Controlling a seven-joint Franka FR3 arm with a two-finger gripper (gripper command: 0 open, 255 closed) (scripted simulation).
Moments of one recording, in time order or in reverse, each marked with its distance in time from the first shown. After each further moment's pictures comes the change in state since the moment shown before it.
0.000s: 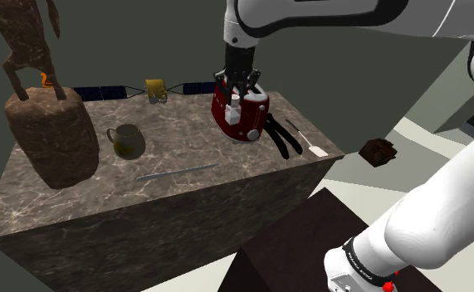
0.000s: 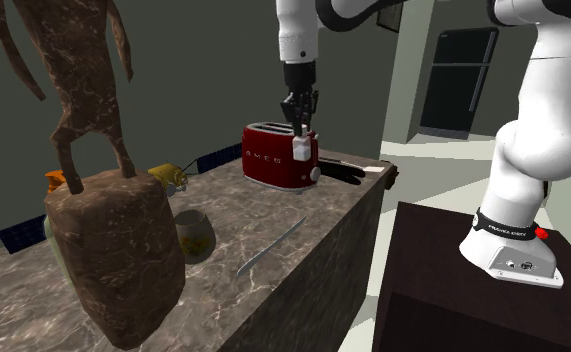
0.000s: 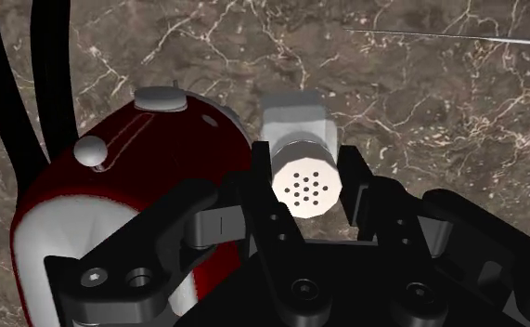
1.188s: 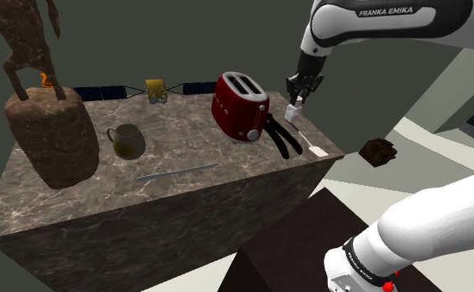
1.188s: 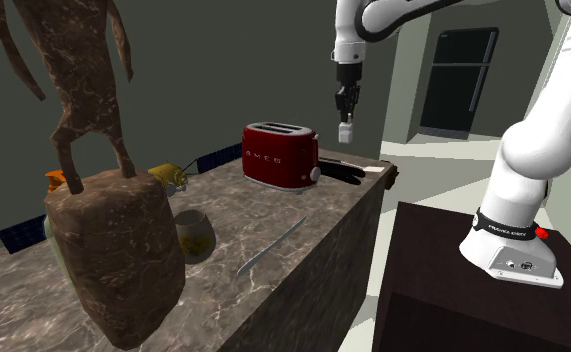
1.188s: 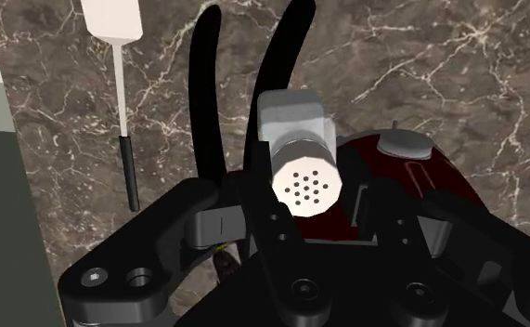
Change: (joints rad) arm -0.183 -0.312 -0.254 -0.351 0.014 0.089 -0.437
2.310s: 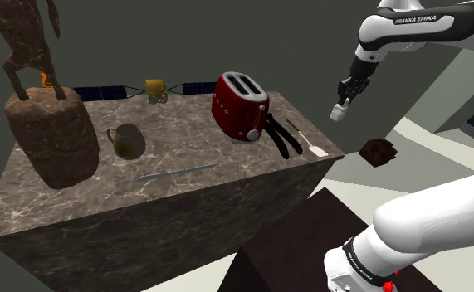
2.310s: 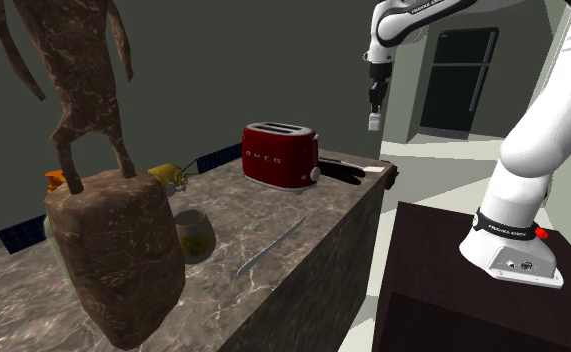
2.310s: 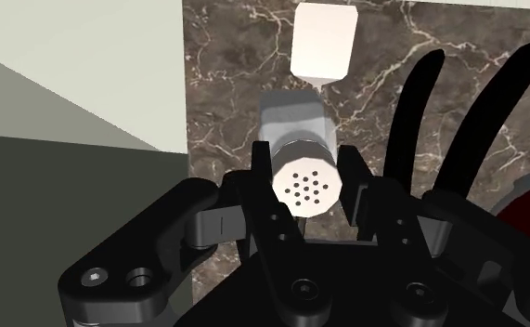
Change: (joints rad) arm -0.166 -0.001 -0.280 0.002 -0.078 0.049 -0.409
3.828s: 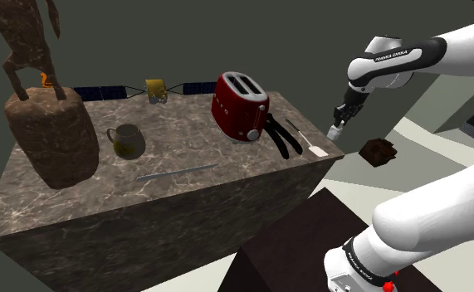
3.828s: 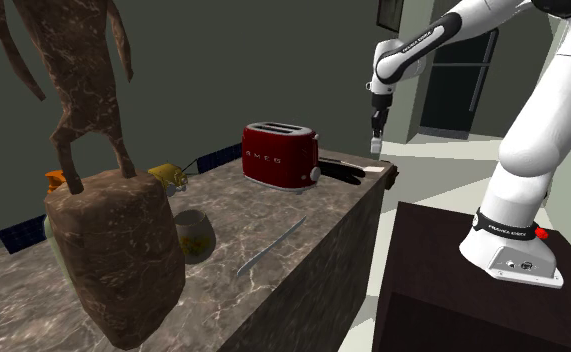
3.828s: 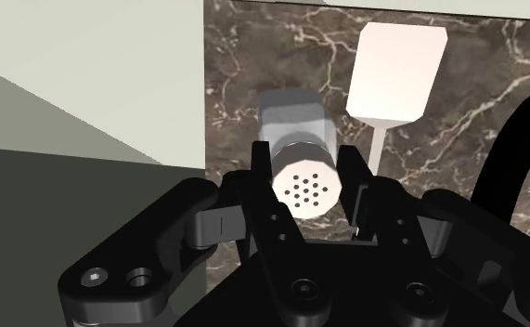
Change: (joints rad) arm -0.040 0.116 -0.081 -0.161 -0.012 0.288 -0.075
